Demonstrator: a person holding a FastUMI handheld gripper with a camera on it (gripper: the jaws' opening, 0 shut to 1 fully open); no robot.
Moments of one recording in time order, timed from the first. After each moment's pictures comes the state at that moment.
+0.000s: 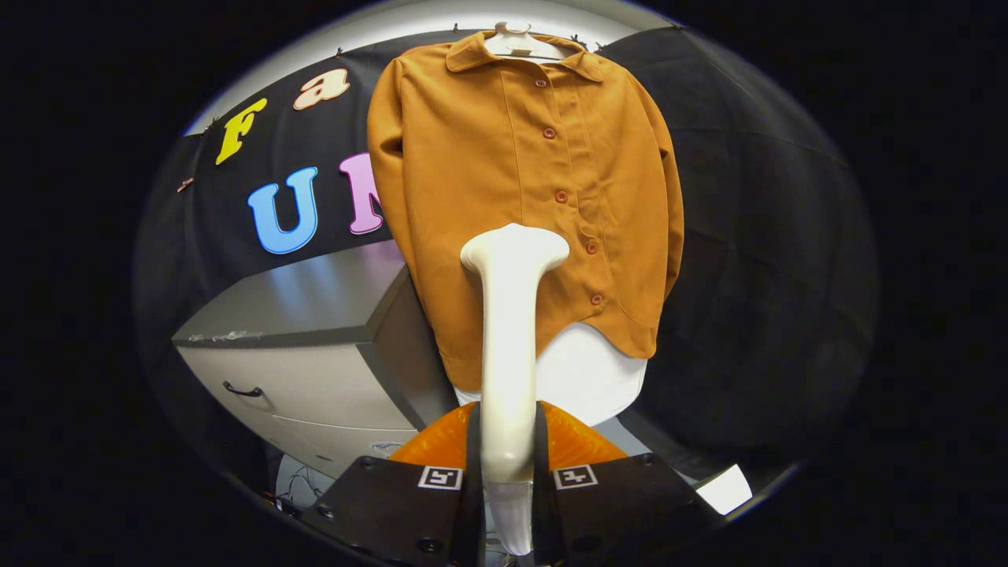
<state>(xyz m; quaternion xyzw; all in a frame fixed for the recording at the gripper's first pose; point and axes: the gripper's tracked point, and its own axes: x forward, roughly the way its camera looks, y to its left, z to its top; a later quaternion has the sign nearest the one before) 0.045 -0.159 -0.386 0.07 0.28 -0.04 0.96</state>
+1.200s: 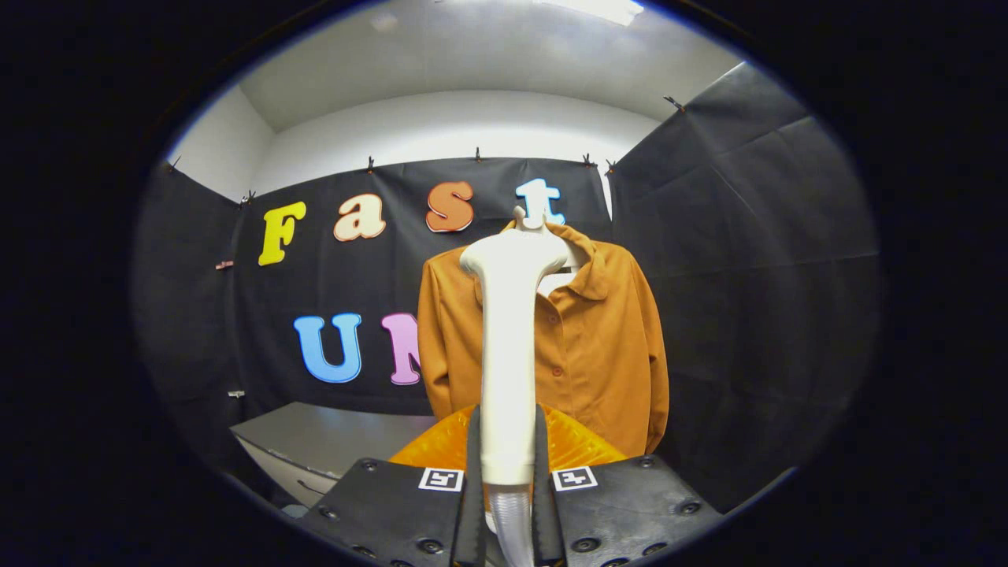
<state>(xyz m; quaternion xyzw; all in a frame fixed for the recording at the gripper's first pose) 0.066 -0.189 -0.093 0.07 0.00 -0.01 1.00</state>
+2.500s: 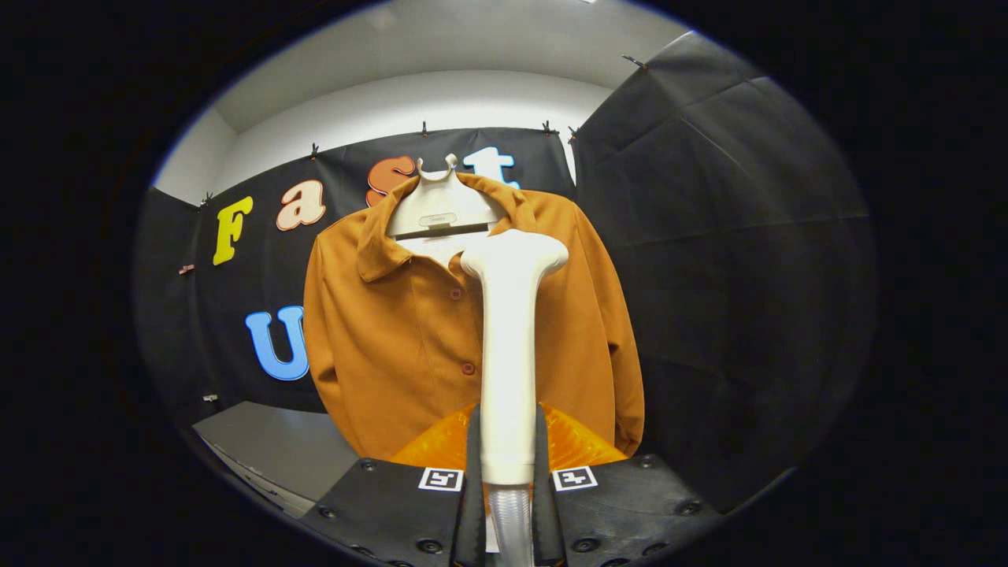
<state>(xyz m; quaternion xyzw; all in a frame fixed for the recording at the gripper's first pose) 0.169 -0.303 -0.191 0.10 0.06 -0.03 0.99</state>
